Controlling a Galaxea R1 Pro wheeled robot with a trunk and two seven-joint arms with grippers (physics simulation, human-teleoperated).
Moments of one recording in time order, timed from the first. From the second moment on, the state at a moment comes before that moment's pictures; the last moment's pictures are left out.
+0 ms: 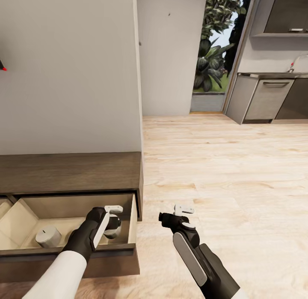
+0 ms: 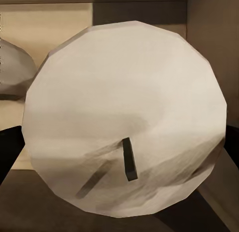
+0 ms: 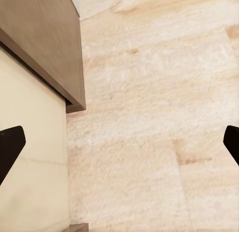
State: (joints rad) left arm -0.66 -0.07 0.00 -0.83 0.05 0.88 0.17; right arm -0.44 0.10 0.47 -1.27 -0.62 0.52 -0.63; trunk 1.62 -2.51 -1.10
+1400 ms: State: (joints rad) left arm -0.63 -0.05 0.02 -0.83 0.06 0.87 0.15; right arm -0.44 0.10 0.47 -1.27 -0.62 0.52 -0.63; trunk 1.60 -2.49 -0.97
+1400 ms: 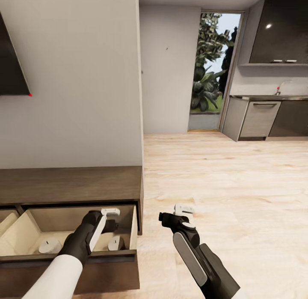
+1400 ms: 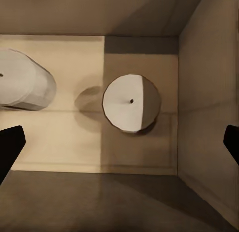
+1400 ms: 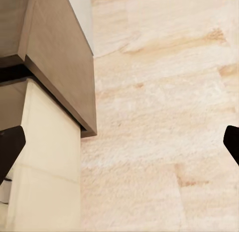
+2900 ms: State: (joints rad) left arm -0.63 -0.04 0.09 -0.95 0.07 0.94 0.15; right arm -0.44 0.11 0.48 -1.27 -0.62 0.52 -0.63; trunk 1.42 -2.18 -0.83
